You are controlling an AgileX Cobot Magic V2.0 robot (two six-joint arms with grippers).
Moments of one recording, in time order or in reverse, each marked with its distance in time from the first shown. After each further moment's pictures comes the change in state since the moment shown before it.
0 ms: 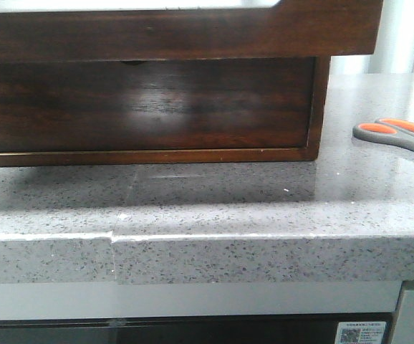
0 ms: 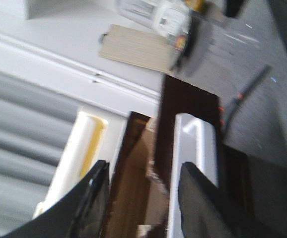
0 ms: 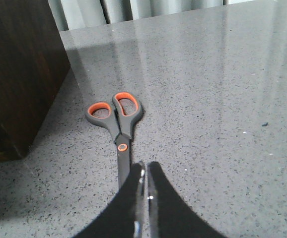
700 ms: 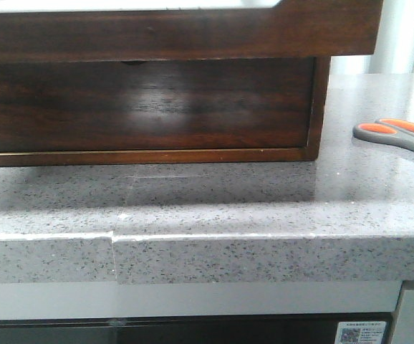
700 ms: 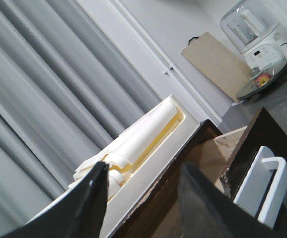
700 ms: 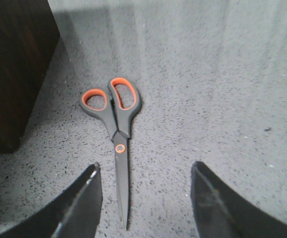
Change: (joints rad) left arm 0.000 -0.245 0.000 -0.448 0.178 -0.005; right arm 0.033 0.393 -0.322 -0.054 0.185 0.000
